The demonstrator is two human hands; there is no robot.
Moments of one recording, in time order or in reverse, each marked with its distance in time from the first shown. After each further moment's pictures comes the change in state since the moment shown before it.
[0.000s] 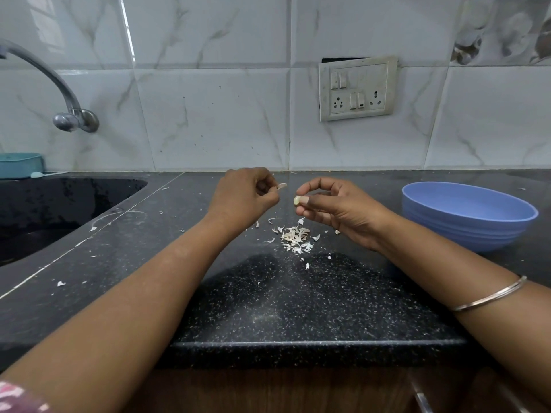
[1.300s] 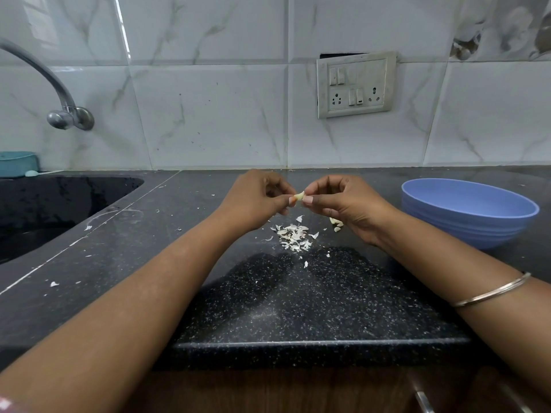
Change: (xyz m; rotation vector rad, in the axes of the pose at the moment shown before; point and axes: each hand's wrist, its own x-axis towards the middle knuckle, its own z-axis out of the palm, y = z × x) left_hand -0.003 0.011 0.006 -0.347 -0.247 -0.094; right_hand 0.007 0.006 -0.011 -0.103 0.134 -0.056
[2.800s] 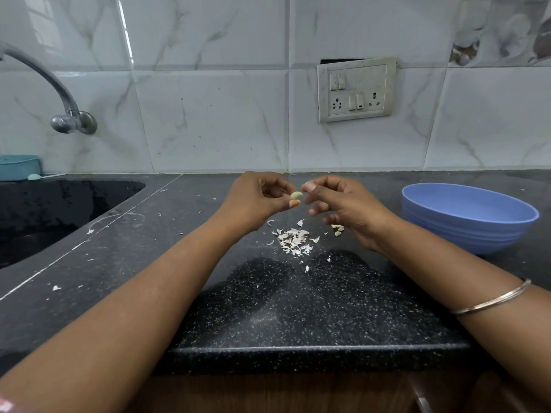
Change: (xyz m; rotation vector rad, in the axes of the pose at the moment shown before) left_hand 0.000 -0.002 -0.003 -0.154 0.044 0.010; right_hand -0.003 -0.005 0.002 -0.154 0.008 0.000
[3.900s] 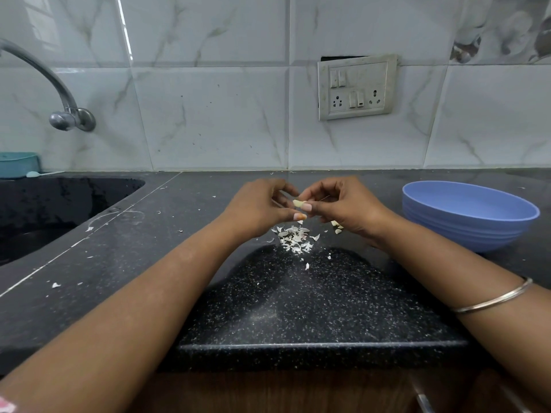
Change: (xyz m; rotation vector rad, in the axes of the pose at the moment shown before) left_hand 0.001 -0.004 0.004 0.308 -0.127 -0.010; right_hand 0.003 0.002 -0.001 -0.279 -0.048 -0.132
